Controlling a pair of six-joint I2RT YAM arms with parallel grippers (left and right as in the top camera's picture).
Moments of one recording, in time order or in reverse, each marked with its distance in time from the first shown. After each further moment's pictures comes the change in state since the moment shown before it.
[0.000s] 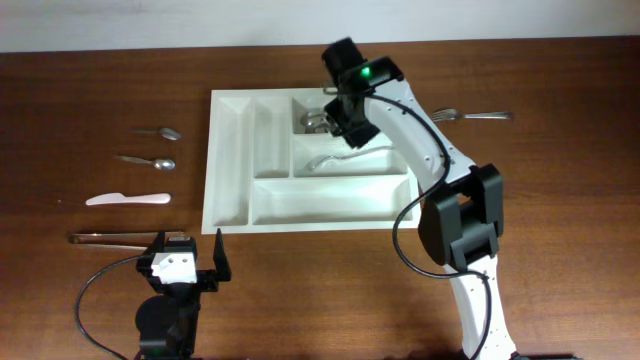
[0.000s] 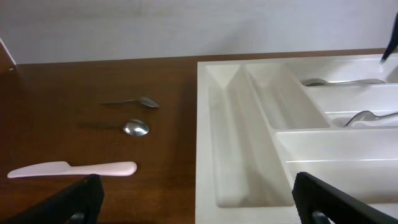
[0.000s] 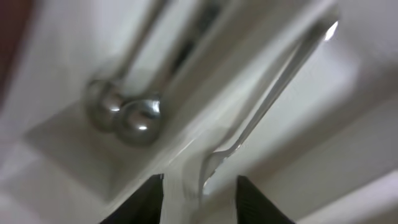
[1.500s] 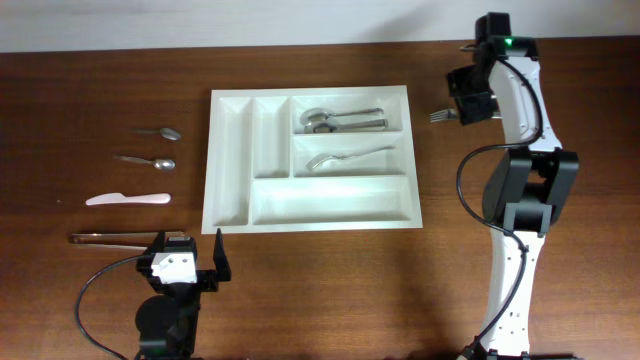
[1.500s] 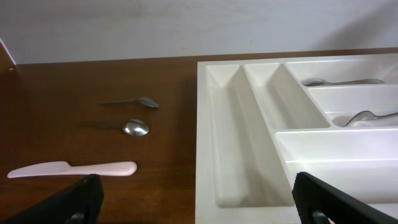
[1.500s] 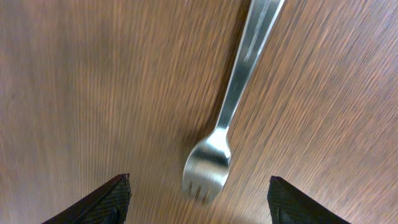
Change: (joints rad) left arm 0.000 0.000 0.000 0.000 0.000 0.000; right arm -0.513 0.210 0.156 0.052 -0.067 -0.015
